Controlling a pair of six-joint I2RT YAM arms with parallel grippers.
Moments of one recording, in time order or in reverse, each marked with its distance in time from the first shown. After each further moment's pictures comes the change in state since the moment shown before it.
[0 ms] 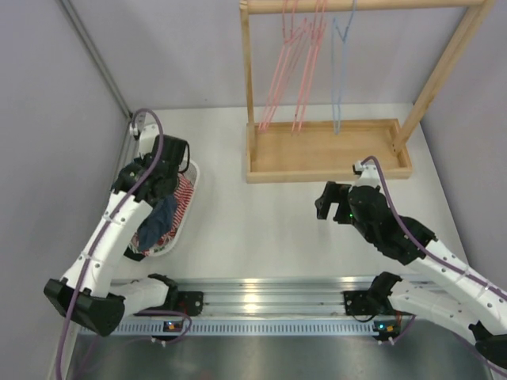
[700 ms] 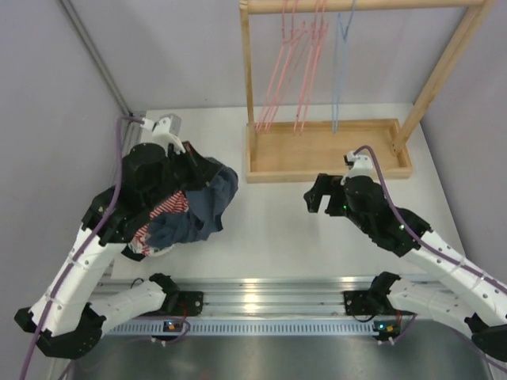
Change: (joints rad) left arm -0.259 -0.131 0.266 0.251 0.654 -0.066; right arm 0.000 0.082 0.079 0.052 -0.072 -0.003
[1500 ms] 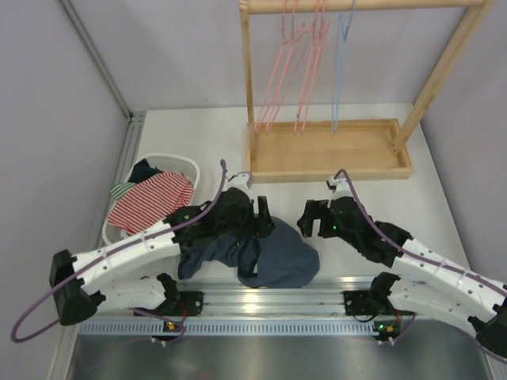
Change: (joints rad) left arm -0.394 0.164 -0.573 0.236 -0.063 -0.226; right arm 0.060 -0.013 -0.234 0.131 -0.102 -0.013
